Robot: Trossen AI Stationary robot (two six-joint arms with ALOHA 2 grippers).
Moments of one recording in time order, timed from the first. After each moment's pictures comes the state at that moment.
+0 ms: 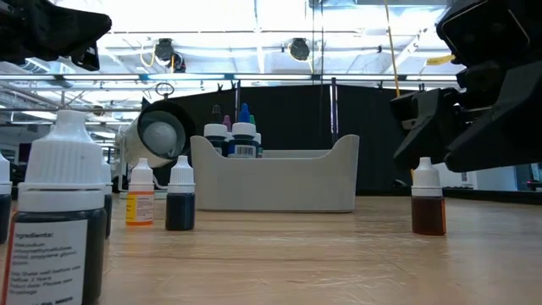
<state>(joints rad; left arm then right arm) -0.49 0.29 0.02 0.47 -0.42 0.23 0.59 1.75 0.52 0.75 0.26 0.09</state>
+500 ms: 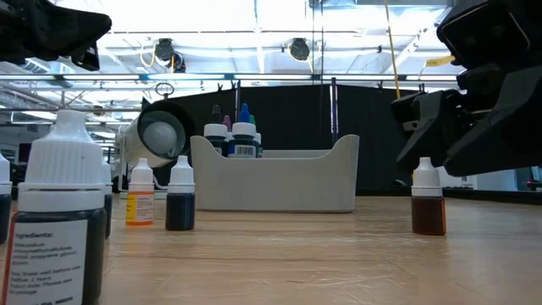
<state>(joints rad) -0.49 0.29 0.02 0.47 -0.42 0.23 0.59 1.75 0.52 0.74 0.26 0.09</state>
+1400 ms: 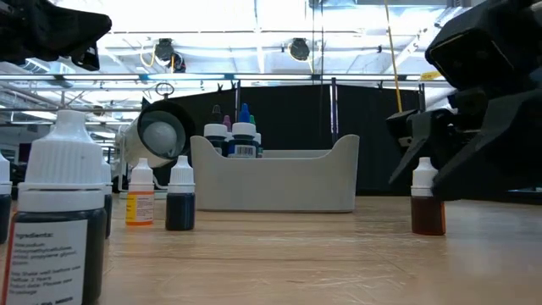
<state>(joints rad) -0.49 0.29 0.02 0.47 -0.42 0.24 0.57 1.80 0.52 0.76 0.26 0.11</state>
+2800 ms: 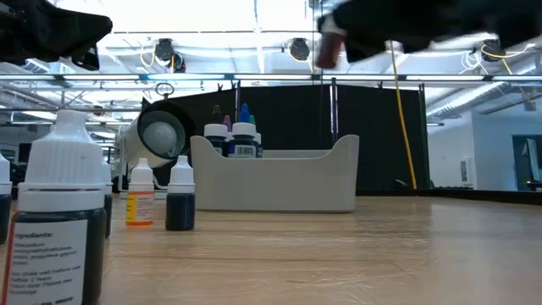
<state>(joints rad) -0.49 0.29 0.02 0.47 -0.43 0.25 0.43 1.57 0.65 0.69 0.15 -0.15</state>
